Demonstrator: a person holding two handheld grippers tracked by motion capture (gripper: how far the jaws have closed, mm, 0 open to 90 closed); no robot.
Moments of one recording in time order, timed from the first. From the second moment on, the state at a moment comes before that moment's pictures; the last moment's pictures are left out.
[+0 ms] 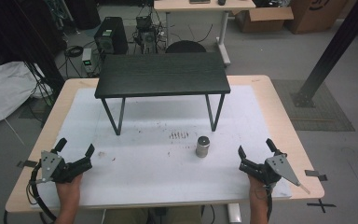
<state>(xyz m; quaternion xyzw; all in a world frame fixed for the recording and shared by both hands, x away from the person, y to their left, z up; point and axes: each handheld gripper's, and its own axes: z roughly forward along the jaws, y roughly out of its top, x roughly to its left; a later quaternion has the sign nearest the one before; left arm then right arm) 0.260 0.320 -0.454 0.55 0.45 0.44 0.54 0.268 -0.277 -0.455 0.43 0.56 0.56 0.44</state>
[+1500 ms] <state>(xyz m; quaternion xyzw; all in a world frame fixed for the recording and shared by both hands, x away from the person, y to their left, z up) 0.260 0.320 -0.454 0.55 0.45 0.44 0.54 0.269 -0.282 -0.449 0.44 0.56 0.57 0.42</state>
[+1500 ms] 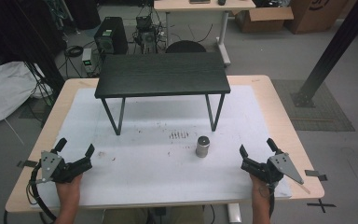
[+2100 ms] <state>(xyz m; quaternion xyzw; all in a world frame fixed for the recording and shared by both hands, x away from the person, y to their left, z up) 0.260 0.320 -0.454 0.55 0.45 0.44 0.54 0.264 -0.273 -0.418 0.41 0.57 0.58 0.41</state>
